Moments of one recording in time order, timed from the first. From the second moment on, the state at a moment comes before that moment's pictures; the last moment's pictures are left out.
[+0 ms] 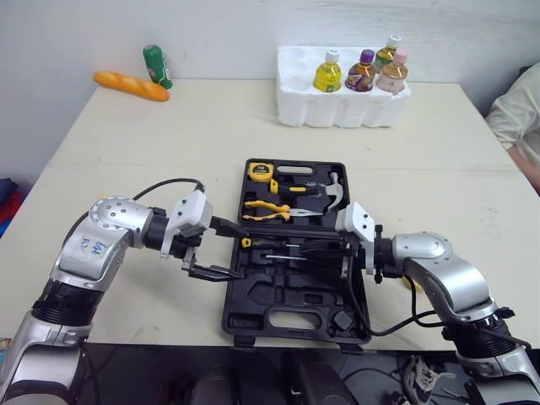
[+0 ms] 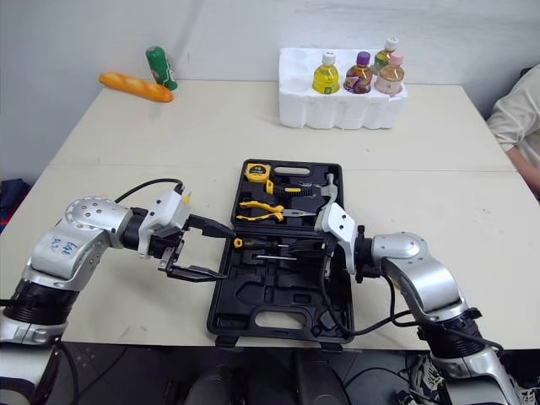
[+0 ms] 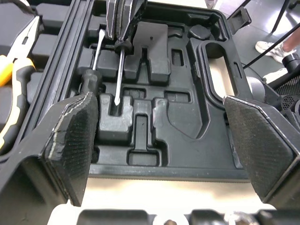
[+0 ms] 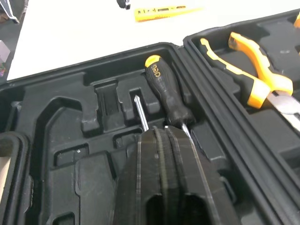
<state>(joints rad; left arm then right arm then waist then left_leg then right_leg) -0.54 0.79 -0.14 -0.07 -0.43 0.43 -1.34 -0.38 -0.60 0.15 -0.20 0.37 0.54 1.03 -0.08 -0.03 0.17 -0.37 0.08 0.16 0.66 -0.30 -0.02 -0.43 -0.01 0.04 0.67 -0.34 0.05</state>
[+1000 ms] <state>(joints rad) -0.27 0.77 0.09 -0.09 -0.52 0.59 -1.16 -0.02 -0.74 -0.31 -0.52 0.54 0.81 0.87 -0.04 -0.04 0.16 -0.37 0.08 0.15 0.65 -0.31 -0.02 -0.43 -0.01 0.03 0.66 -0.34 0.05</state>
